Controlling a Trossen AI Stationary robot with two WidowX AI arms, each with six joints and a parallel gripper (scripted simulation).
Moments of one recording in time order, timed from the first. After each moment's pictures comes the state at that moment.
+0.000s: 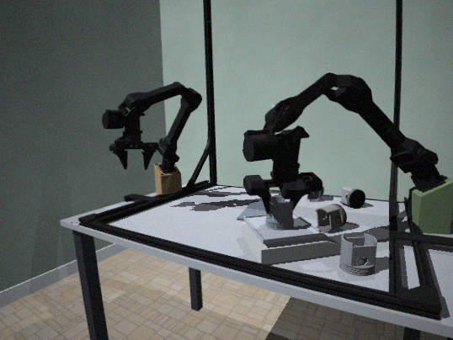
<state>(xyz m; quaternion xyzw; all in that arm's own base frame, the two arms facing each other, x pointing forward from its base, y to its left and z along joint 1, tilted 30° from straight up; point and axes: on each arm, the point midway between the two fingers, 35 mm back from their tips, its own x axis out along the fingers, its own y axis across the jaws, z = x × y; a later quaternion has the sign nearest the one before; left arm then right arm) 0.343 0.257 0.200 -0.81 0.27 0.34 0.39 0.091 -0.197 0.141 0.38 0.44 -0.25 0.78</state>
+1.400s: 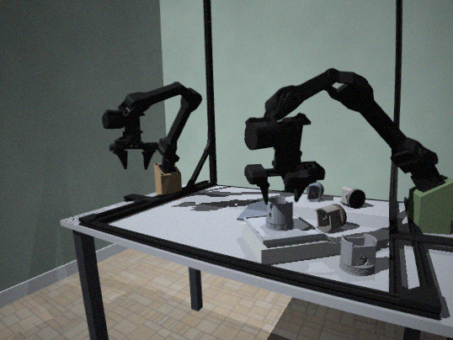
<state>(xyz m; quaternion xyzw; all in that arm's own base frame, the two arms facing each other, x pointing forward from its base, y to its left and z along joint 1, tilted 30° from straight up) 0.323 0.263 0.222 -0.81 0.28 0.35 0.39 0.091 -0.197 0.141 0.38 0.44 -0.25 0.78</state>
